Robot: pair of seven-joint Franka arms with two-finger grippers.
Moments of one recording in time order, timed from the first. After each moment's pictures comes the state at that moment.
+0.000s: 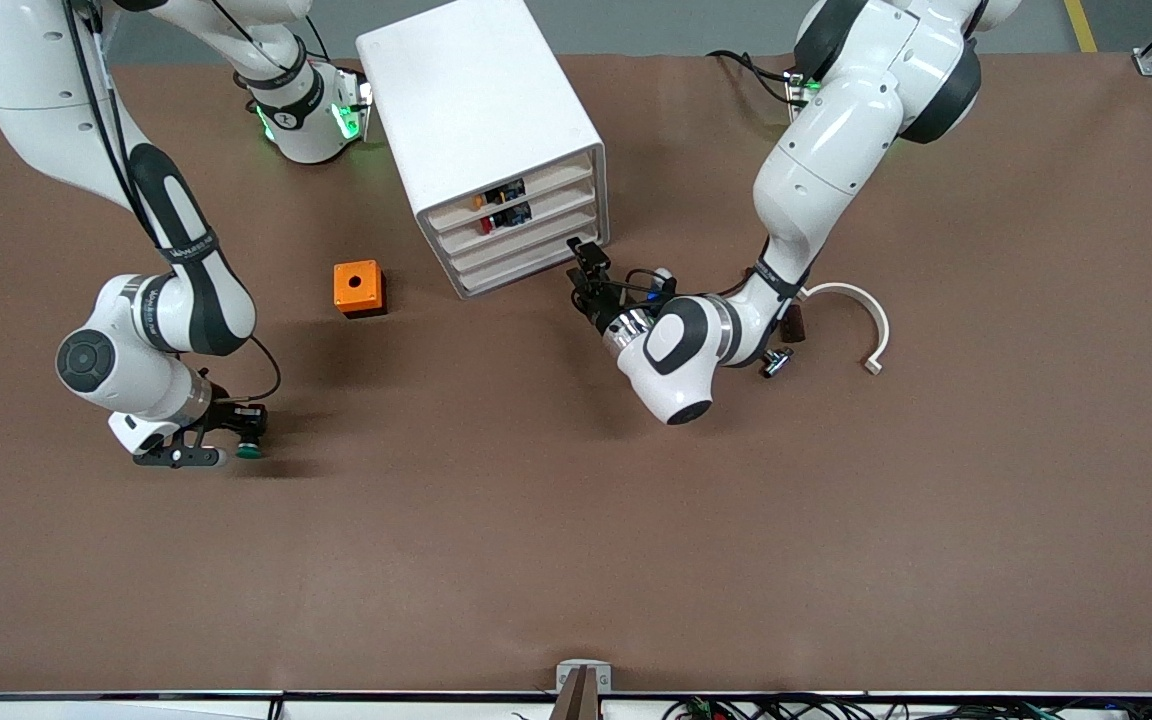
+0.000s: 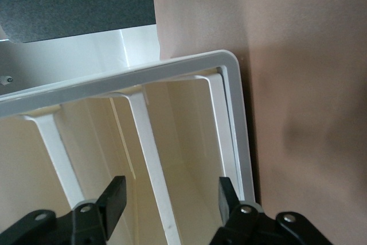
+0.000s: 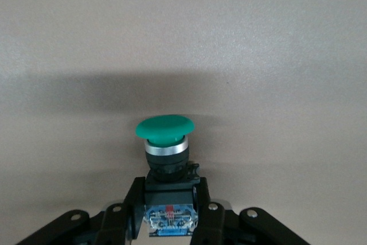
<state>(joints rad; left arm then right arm) -0.49 1.01 -0.21 -1.39 -0.94 1.55 -2.11 -0.01 0.53 -0.03 -1.98 0.04 2.48 -0.06</state>
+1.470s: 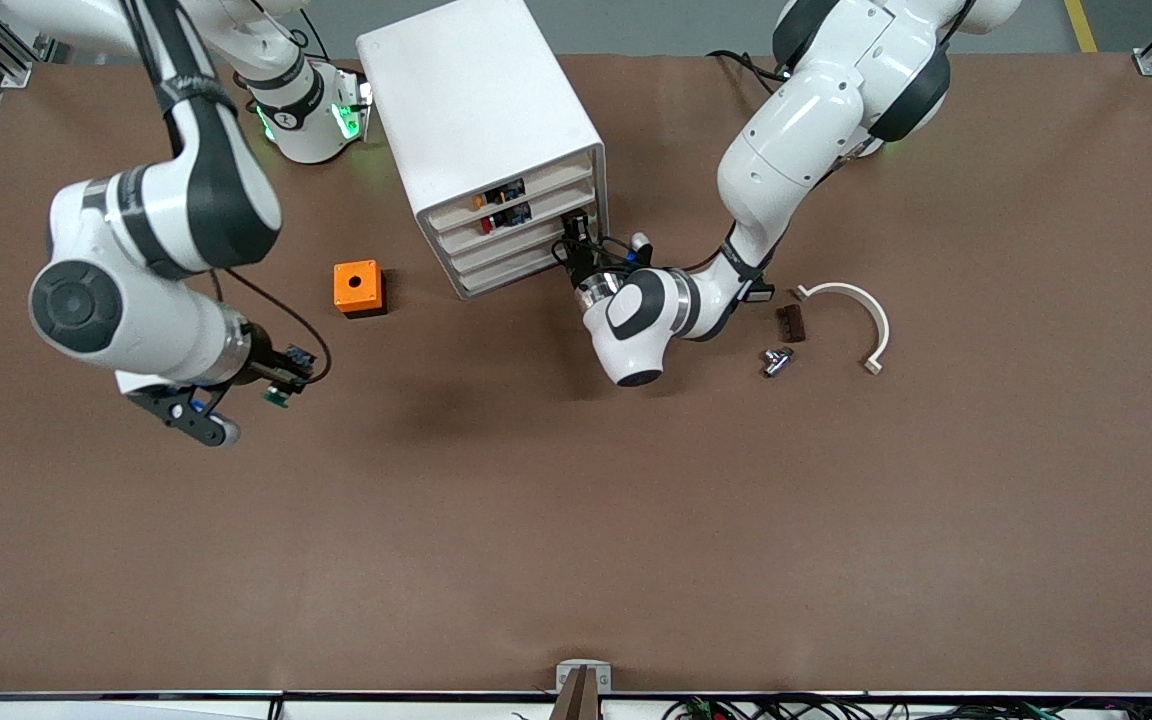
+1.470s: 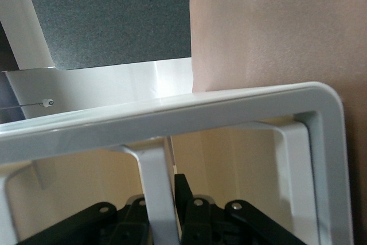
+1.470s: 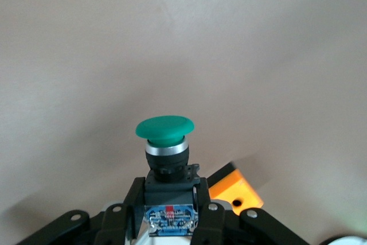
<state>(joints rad) -0.57 1.03 -0.24 -1.43 -0.94 1.48 -2.15 0.27 0.31 -0.01 -1.59 0.05 1.72 0.80</state>
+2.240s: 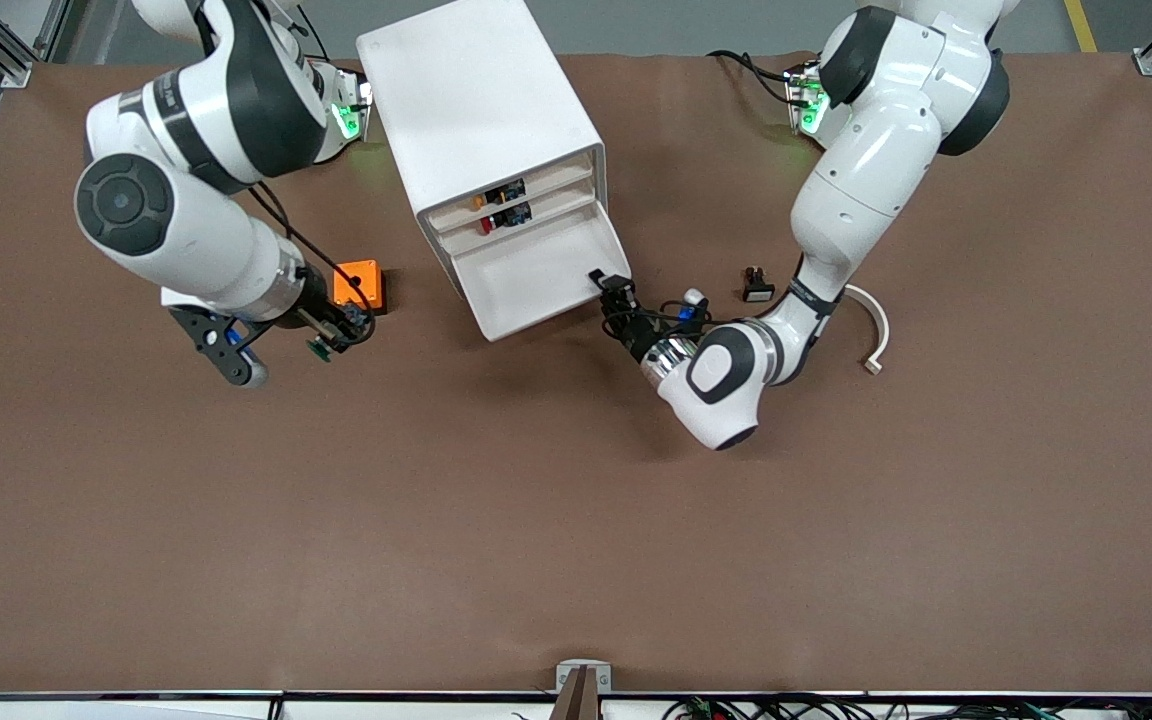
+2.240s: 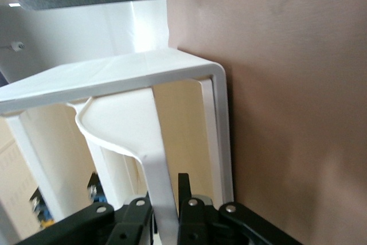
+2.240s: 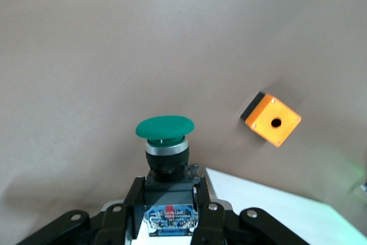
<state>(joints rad) -0.34 1.03 -0.22 -1.38 -0.94 1.52 -2.15 0.40 0.22 -0.01 -1.60 0.12 1.69 1.20</state>
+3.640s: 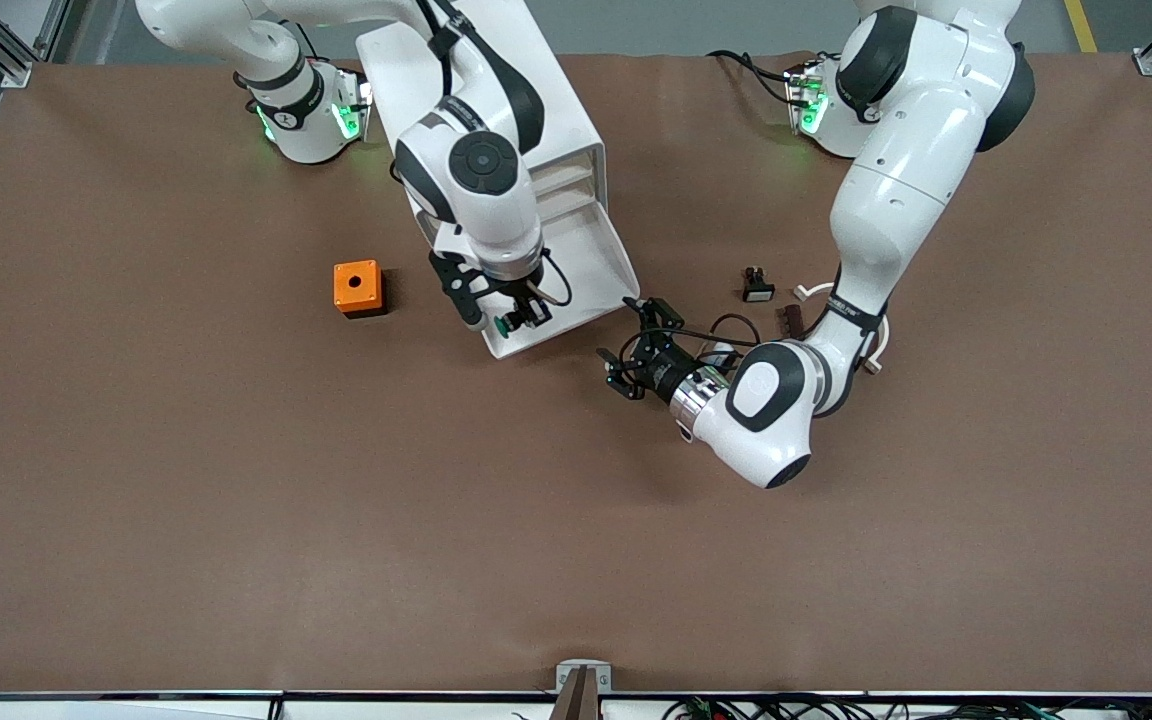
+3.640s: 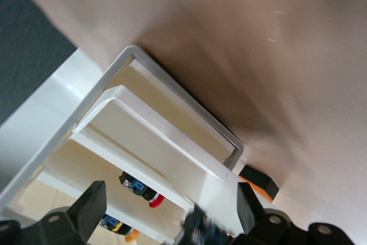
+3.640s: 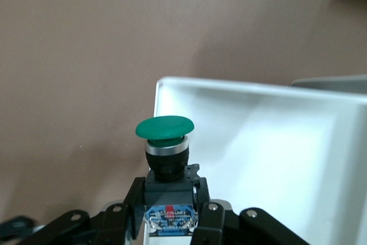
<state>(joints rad) -0.29 0.99 -0.22 -1.21 -0.84 1.54 -1.51 0.79 0.40 -0.01 -1.83 0.02 2.26 1.83</state>
